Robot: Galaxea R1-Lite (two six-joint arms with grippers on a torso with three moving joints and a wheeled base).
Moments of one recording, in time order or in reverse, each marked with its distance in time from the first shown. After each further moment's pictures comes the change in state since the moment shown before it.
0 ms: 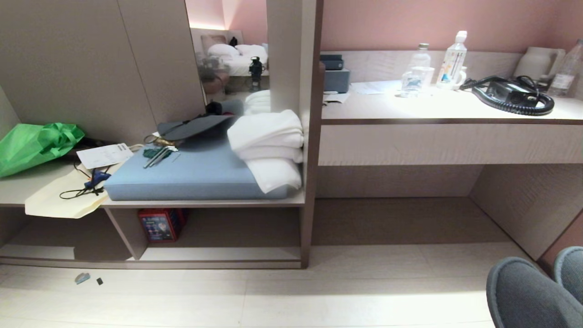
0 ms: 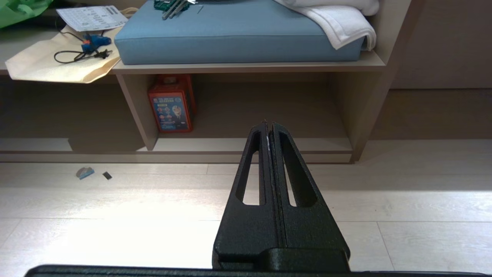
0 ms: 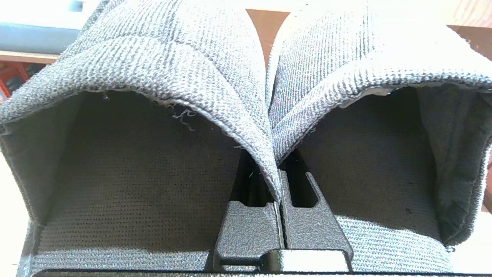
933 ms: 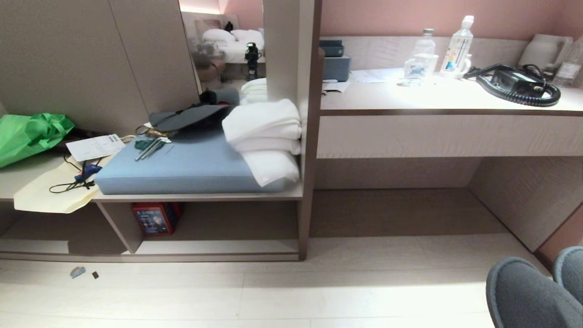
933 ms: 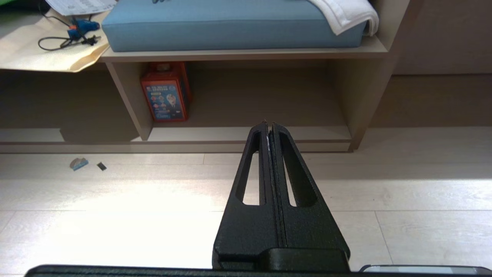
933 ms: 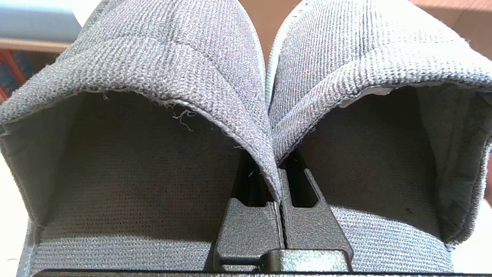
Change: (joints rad) left arm 0.000 0.000 0.000 0.000 0.000 0.000; right arm 0.000 0.000 0.000 0.000 0.000 0.001
